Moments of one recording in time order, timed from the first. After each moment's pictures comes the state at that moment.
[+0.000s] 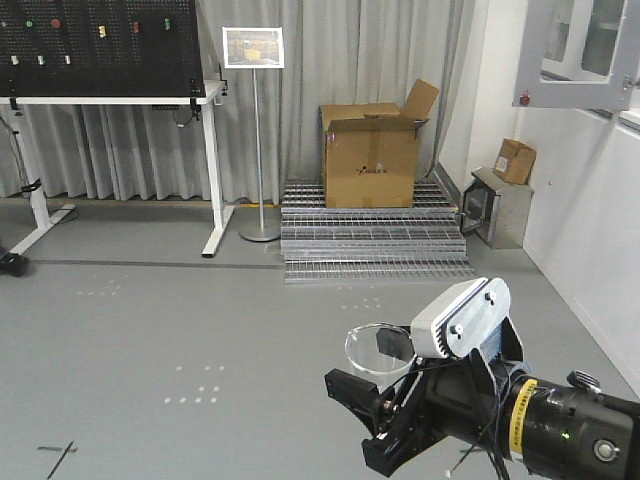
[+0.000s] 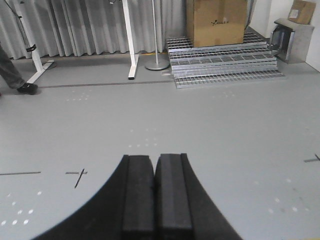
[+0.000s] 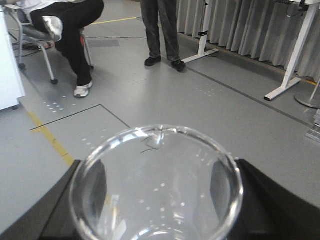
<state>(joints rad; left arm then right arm) -0.06 -0.01 0.03 0.18 0.28 -0.18 0.40 1.40 -0.82 -1.06 -0.46 0.89</state>
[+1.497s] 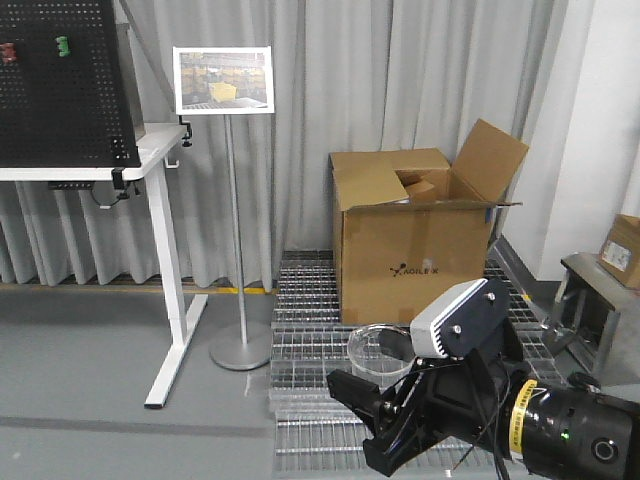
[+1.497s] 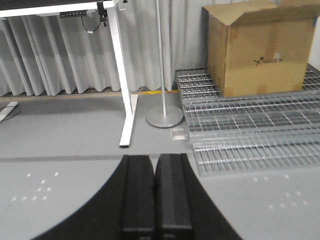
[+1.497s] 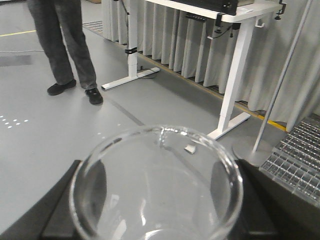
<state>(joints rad) -0.06 -0.01 0.03 0.18 0.28 -0.18 0.40 1.40 -0.82 -1.06 -0.45 0.89</state>
